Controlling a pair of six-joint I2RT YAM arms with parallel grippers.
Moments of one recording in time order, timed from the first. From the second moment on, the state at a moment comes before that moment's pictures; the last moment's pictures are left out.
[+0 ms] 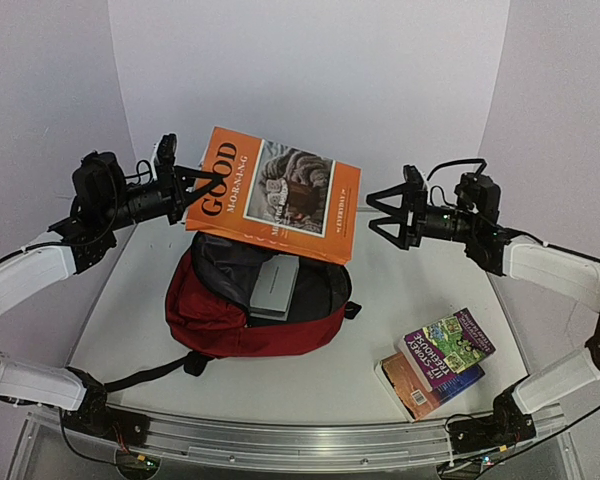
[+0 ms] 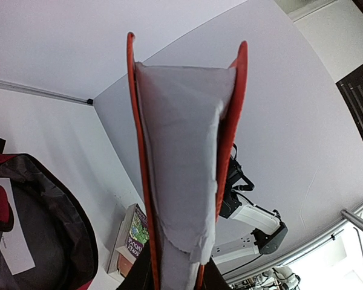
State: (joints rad) left arm -0.47 1.15 0.97 0.27 0.68 -1.02; right arm 0.41 1.38 0.96 0.31 -0.85 0.96
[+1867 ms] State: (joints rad) left arm -0.36 1.09 0.90 -0.42 0.50 -0.73; right arm 0.50 1.22 0.81 0.13 -0.56 1.00
